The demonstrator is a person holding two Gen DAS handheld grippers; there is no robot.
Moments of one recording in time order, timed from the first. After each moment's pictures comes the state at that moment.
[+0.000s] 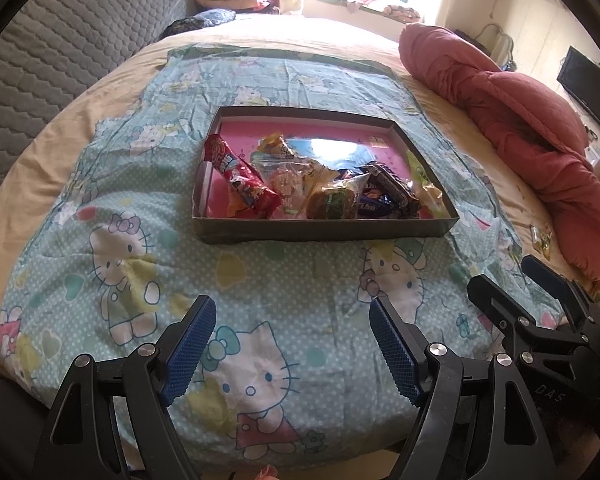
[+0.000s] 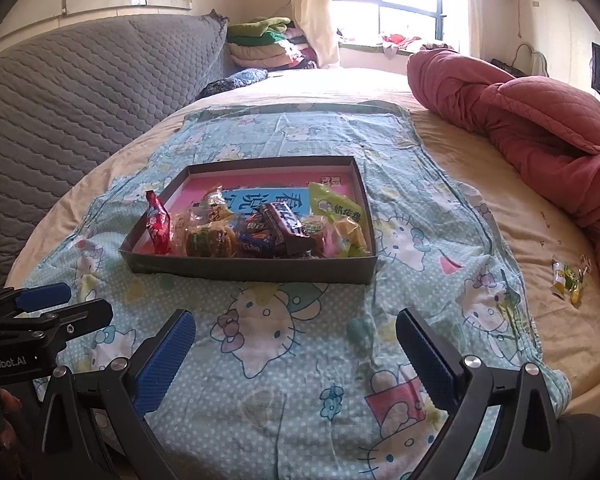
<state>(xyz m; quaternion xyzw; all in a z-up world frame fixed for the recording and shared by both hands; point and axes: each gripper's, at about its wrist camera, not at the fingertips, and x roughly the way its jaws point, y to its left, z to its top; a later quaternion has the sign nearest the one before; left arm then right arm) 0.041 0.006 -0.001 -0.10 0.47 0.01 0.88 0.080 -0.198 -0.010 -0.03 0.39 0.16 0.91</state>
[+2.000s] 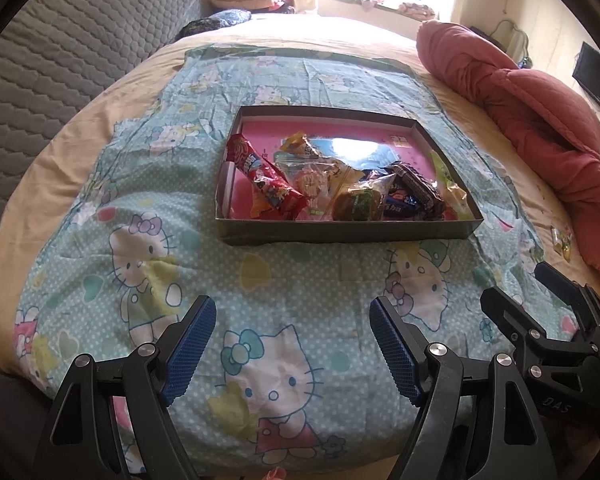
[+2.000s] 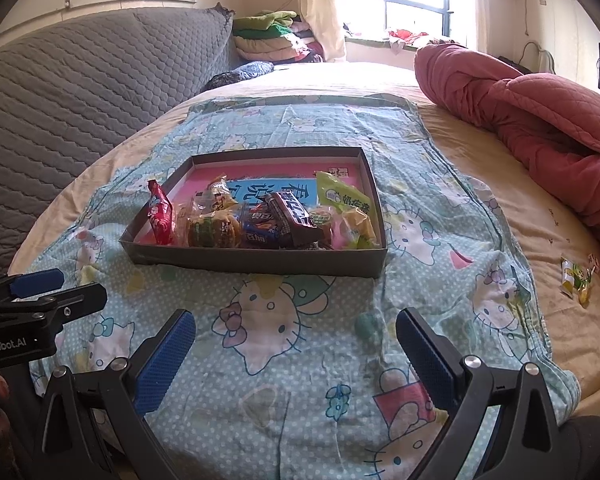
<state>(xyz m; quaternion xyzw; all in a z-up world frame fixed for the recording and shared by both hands) 0.043 0.012 -0.005 -0.08 0.47 0.05 0.88 0.083 -0.193 -0.021 -0.03 0.40 0.17 0.90</state>
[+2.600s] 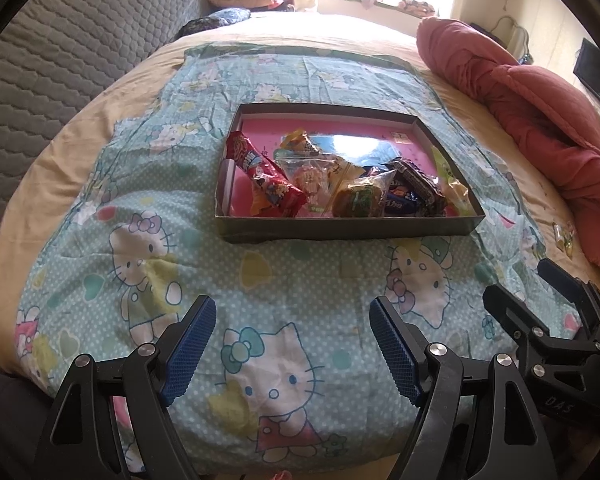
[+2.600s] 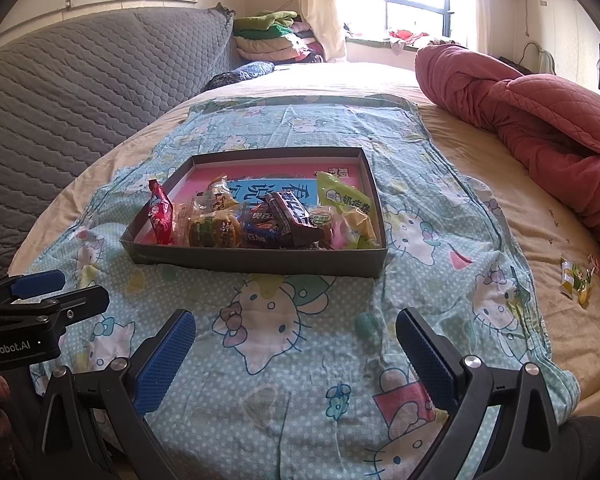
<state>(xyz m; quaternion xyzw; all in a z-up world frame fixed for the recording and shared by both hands) 0.044 0.011 -0.007 -0.08 0.48 0.05 0.87 0.084 -0.194 -0.021 -0.03 0.39 0.17 0.90</state>
